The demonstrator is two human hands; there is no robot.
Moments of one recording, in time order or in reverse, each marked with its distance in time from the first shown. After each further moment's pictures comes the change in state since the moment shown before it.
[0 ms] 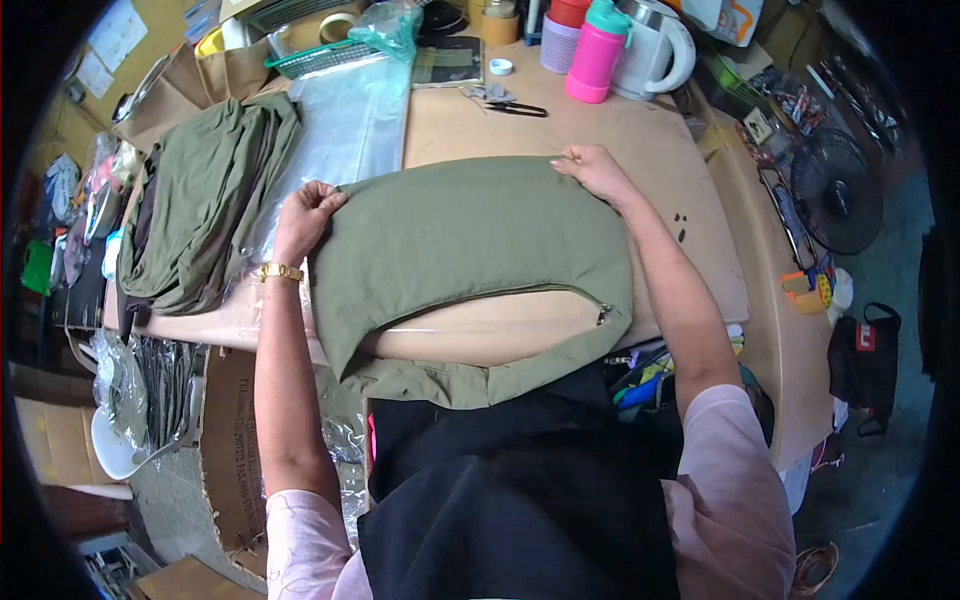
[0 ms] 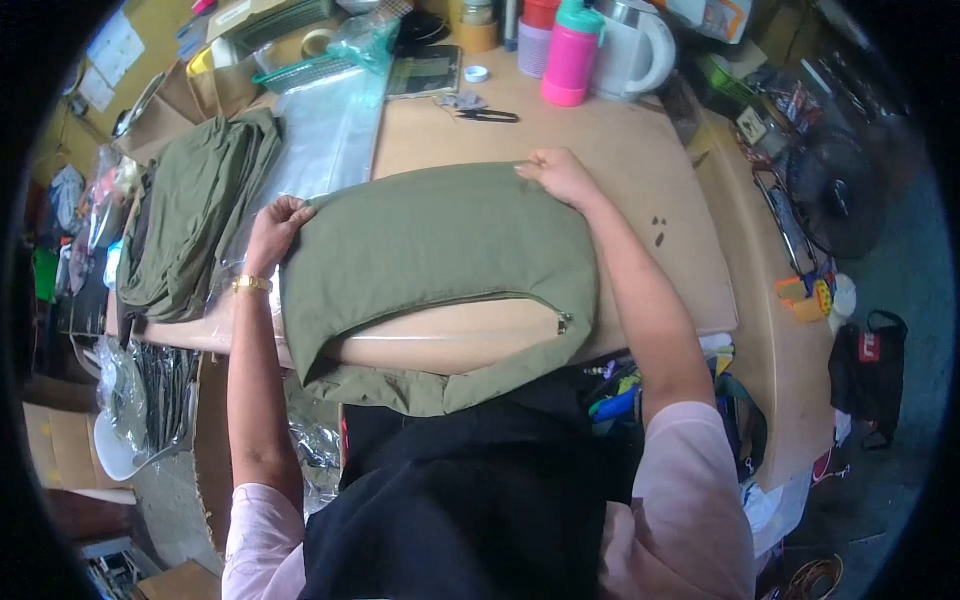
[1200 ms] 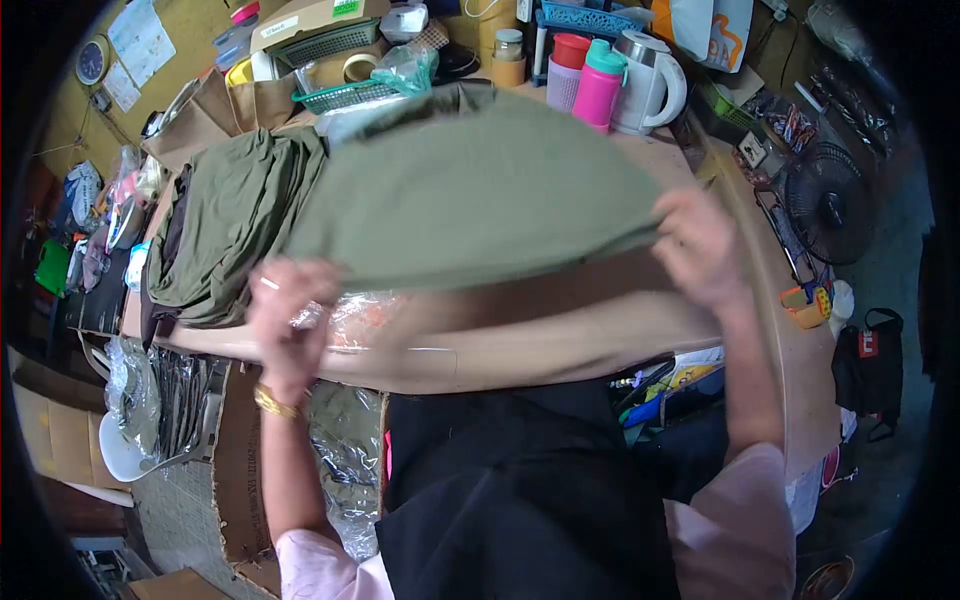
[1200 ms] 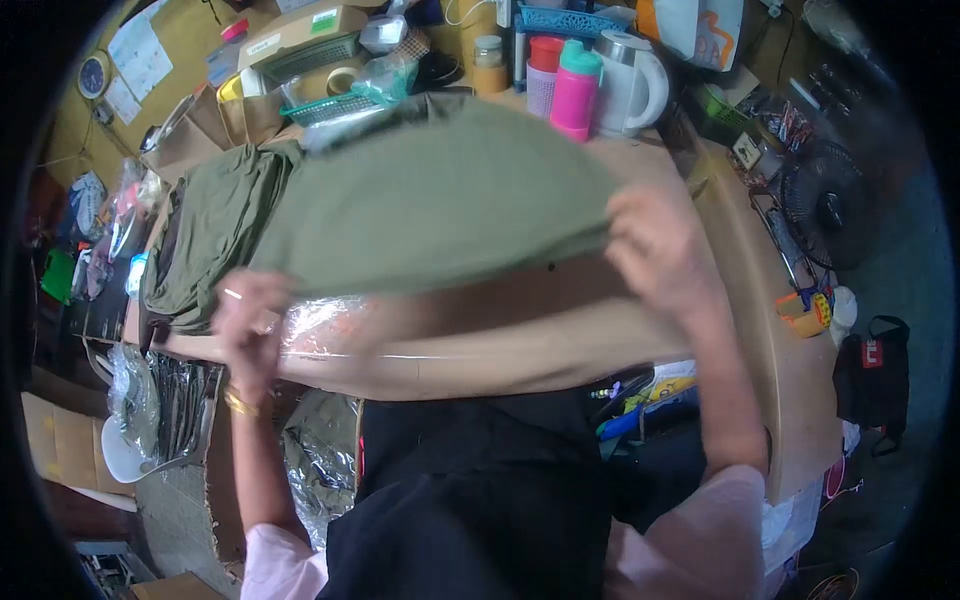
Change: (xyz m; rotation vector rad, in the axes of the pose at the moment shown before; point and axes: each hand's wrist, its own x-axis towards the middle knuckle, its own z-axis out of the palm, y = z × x) left_hand -0.148 0.111 -0.047 0.361 0.261 0.876; right_hand -0.176 -0.129 -0.086 -0.497 0.341 -0.687
